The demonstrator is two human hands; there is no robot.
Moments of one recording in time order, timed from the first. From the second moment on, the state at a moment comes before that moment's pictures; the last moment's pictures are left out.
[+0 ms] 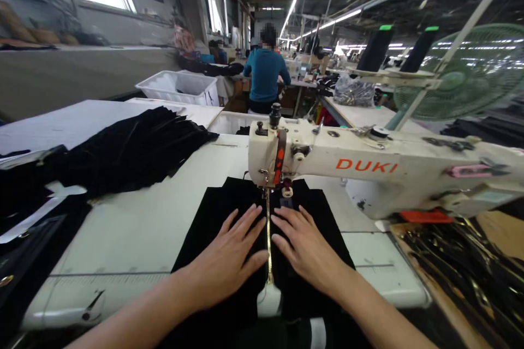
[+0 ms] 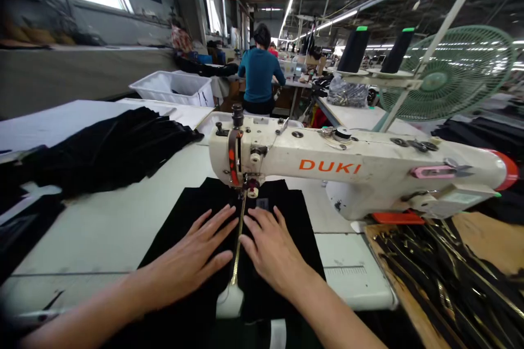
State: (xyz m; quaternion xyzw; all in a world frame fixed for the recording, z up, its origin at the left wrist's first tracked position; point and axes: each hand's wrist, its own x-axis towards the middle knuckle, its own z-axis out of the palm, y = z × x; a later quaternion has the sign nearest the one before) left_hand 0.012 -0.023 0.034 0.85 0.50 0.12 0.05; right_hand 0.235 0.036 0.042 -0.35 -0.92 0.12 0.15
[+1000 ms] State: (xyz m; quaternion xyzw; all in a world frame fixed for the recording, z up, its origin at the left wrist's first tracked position) left_hand 0.018 -0.092 0.006 0.88 0.40 0.22 -0.10; right_hand 0.240 -0.027 0.022 -0.24 -0.93 0.10 0.24
